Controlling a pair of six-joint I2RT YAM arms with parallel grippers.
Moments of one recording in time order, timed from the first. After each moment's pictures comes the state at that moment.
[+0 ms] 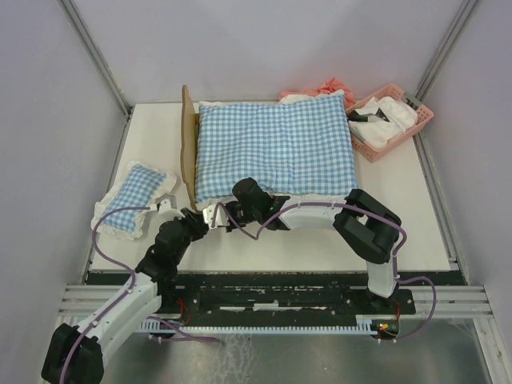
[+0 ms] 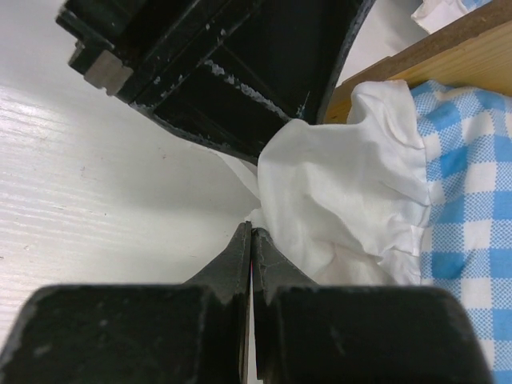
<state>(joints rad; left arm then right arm) -0.44 0.57 0.05 0.16 -0.21 -0.77 1.01 1.93 1.18 0.14 -0.39 -0.79</state>
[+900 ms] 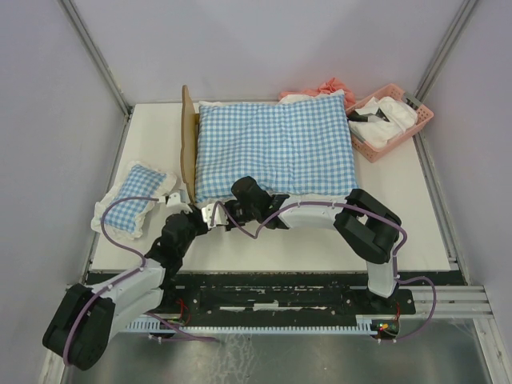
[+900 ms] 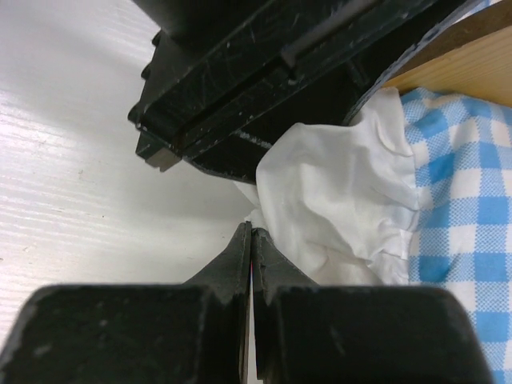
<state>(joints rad) -0.44 0.88 0.06 0.48 -0.20 -0.64 1.01 1.93 1.20 0.11 -0.39 -0.79</state>
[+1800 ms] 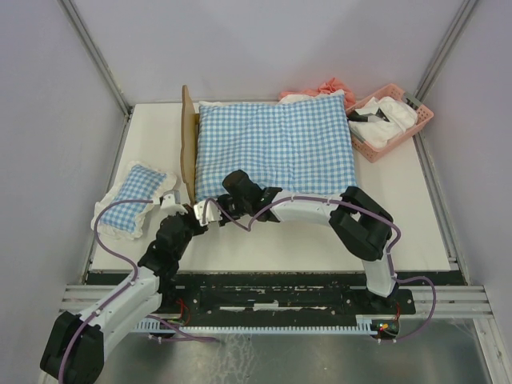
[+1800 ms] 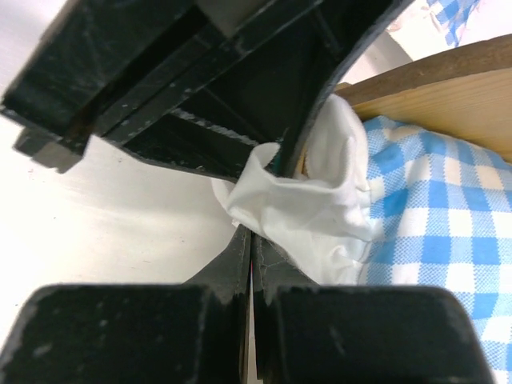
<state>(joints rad) -0.44 0.68 0.08 0.31 -0.21 -0.64 1.01 1.99 1.35 -0.02 -0.35 -0.88</state>
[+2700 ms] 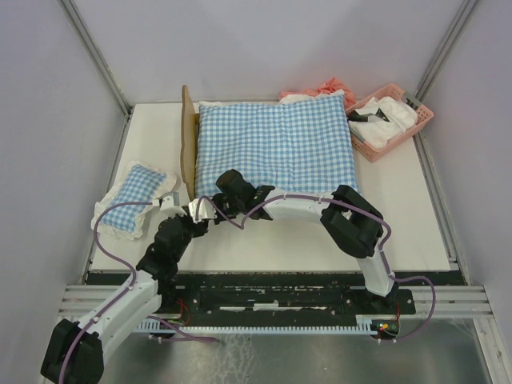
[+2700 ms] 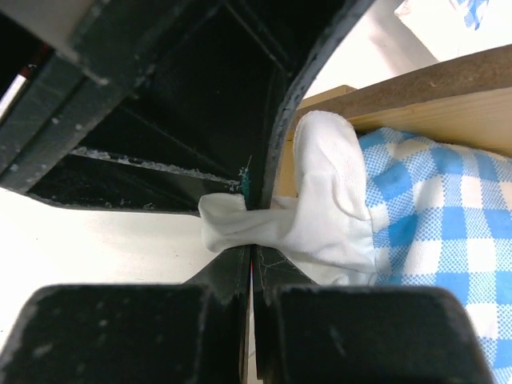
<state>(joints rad) -0.44 0.62 0.06 0.28 -0.17 -0.67 1.01 2.06 1.45 -0.08 -0.31 -0.85</state>
